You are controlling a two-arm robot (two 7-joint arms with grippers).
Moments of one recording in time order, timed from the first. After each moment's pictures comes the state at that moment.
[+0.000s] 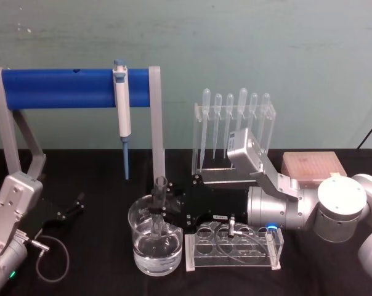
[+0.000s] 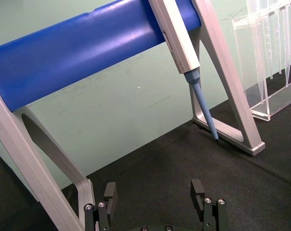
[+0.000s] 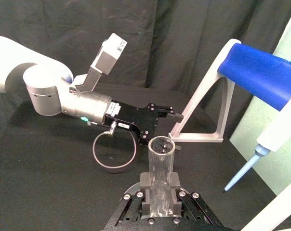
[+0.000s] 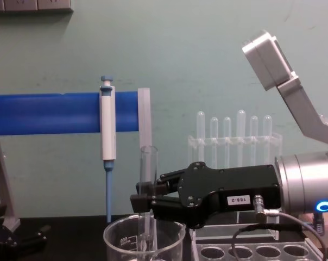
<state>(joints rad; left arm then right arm) -0.20 0.60 0.45 -1.41 -0.25 -0.12 0.03 0.66 0.42 -0.75 -1.24 0.42 -0.12 0.86</state>
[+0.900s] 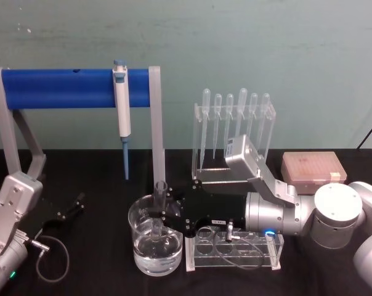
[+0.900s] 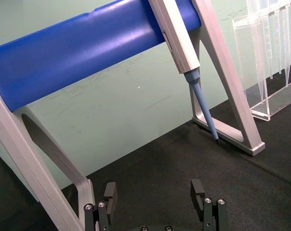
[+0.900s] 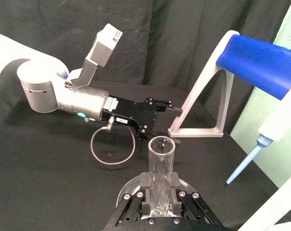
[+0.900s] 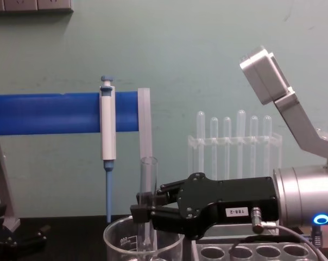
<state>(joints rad) -0.20 0.60 0.45 -1.41 -0.25 -0.12 0.03 0.64 0.40 -0.73 -1.20 0.40 -0.14 0.86</state>
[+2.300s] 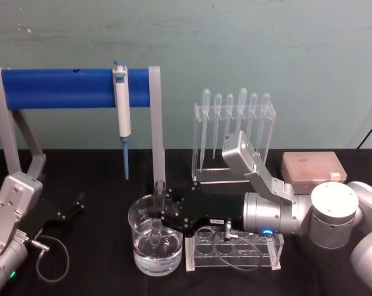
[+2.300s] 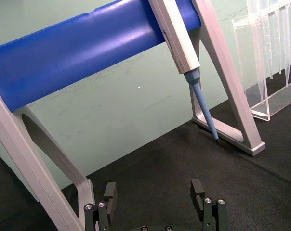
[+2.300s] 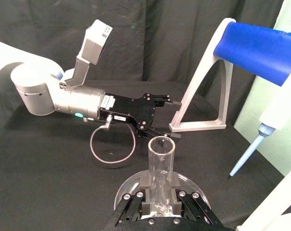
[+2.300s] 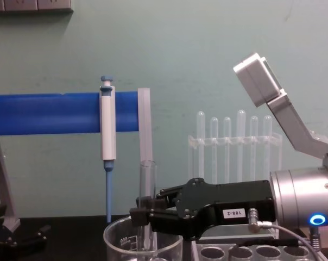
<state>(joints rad) -0.20 0.60 0.45 -1.41 -0.25 -0.12 0.03 0.65 0.38 -0.73 -1.19 0.42 -0.08 0.87</state>
